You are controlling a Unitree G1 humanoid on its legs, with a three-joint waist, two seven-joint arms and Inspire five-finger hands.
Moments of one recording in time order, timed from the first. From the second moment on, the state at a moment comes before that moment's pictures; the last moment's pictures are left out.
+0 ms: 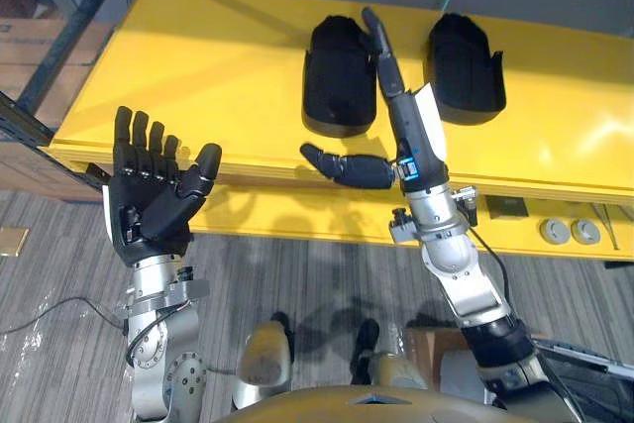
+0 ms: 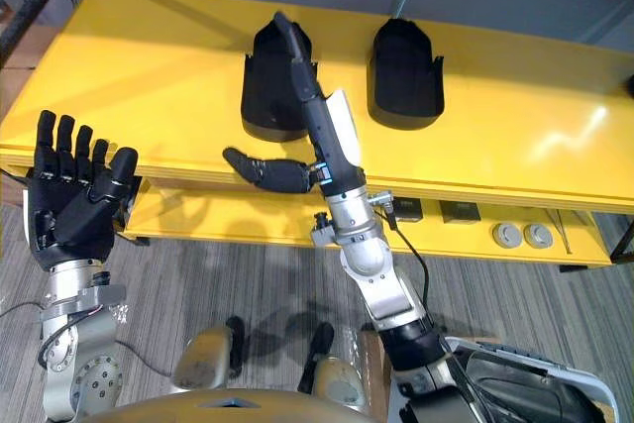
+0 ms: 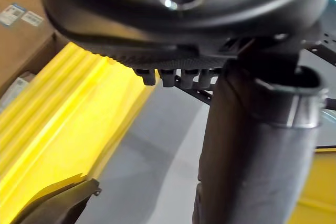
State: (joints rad) left arm 0.32 0.05 0.08 -0.42 -0.58 -0.31 0.05; right arm -0.26 -0.24 0.24 -0.09 -0.40 -0.49 -0.30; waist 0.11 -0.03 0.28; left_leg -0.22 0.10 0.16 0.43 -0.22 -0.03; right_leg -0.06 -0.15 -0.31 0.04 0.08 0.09
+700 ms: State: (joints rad) left arm 0.32 0.09 0.05 -0.40 -0.63 -0.34 0.06; right arm -0.38 -0.39 0.24 0.01 -0.62 -0.38 -0.45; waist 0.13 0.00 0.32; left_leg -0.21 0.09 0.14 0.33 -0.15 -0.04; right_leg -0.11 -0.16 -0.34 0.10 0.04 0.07
